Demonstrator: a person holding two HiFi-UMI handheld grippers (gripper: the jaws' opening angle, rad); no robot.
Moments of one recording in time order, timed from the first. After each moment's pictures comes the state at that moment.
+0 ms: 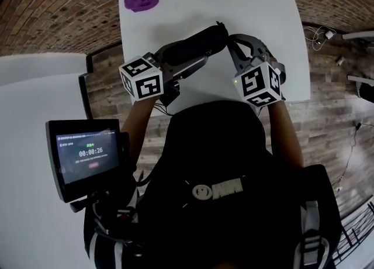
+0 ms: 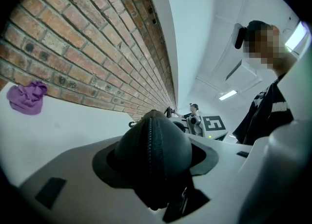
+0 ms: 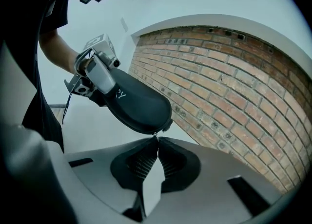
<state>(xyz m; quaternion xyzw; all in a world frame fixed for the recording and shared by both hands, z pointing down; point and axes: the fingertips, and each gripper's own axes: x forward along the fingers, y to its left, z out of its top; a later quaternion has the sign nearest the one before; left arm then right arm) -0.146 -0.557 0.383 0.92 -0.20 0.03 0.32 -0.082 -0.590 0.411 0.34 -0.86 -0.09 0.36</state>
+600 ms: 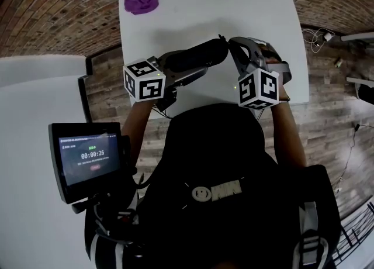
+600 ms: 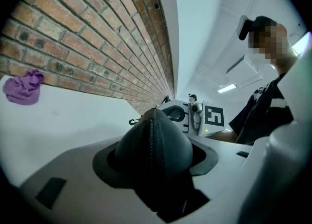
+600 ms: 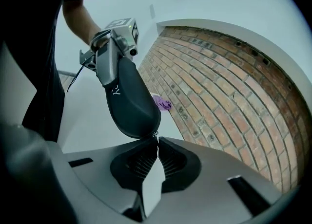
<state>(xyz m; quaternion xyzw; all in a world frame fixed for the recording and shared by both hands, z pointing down) -0.143 -0.541 0.407 0.92 -0.17 0.09 0.35 -0.079 -0.590 0.415 0.29 -0.83 -0.20 0.44</state>
